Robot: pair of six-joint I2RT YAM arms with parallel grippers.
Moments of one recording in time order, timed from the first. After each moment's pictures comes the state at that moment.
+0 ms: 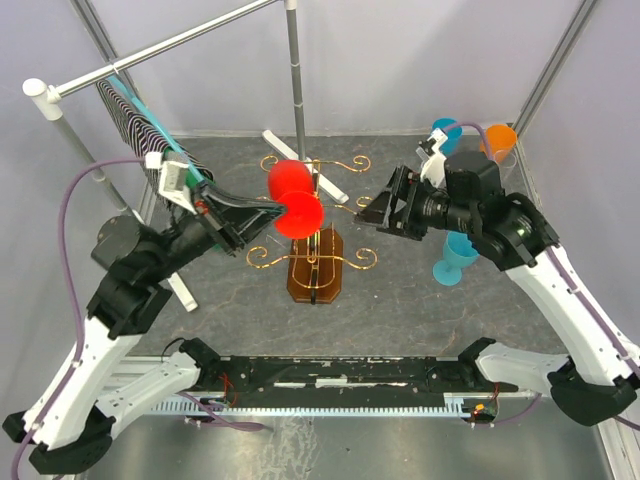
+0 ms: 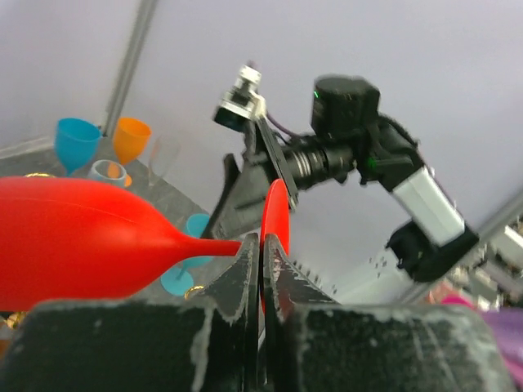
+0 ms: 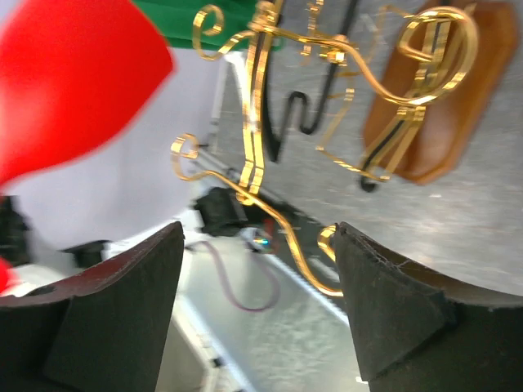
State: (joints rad) left arm -0.63 0.72 1.16 -0.15 0.33 -0.65; right arm 0.61 1.11 1.46 -0.83 -0.30 0.79
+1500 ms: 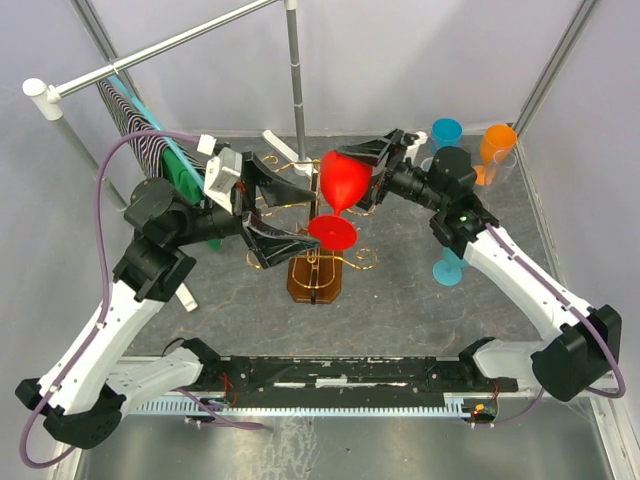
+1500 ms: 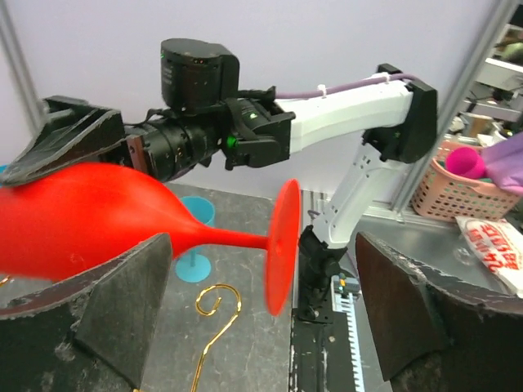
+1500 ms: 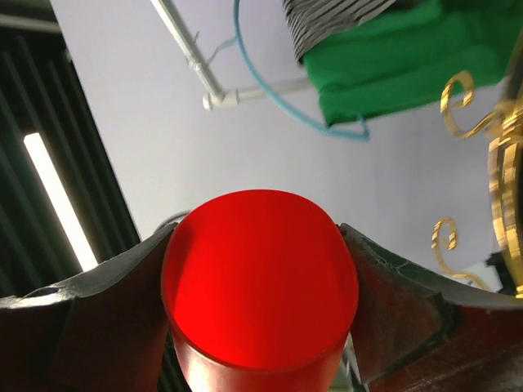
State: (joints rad) left arm -0.63 0.95 1.27 -0.05 0.82 -0.30; right arm 0.54 1.28 1.14 0.25 -0.53 1.86
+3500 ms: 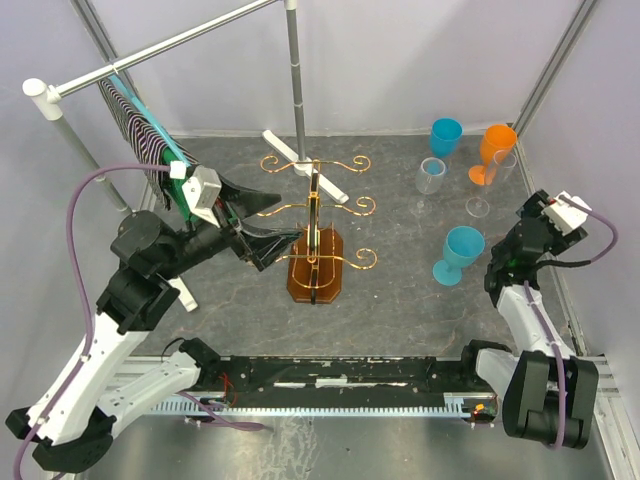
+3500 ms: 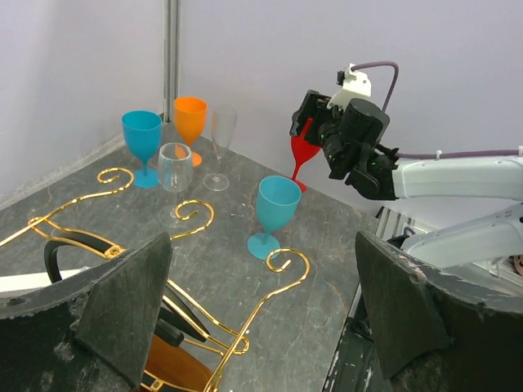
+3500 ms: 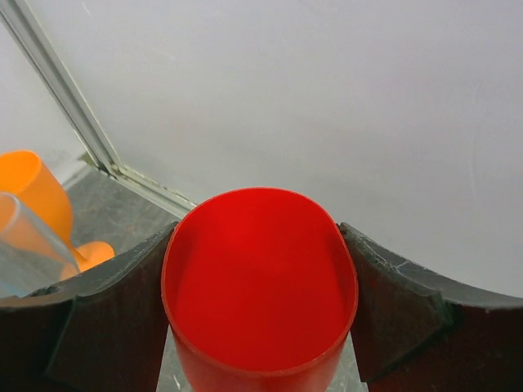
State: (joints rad) left arm -0.63 0.75 1.12 -0.19 0.42 -0.25; right arm -0.18 0.99 0.46 0.65 0.79 0.06
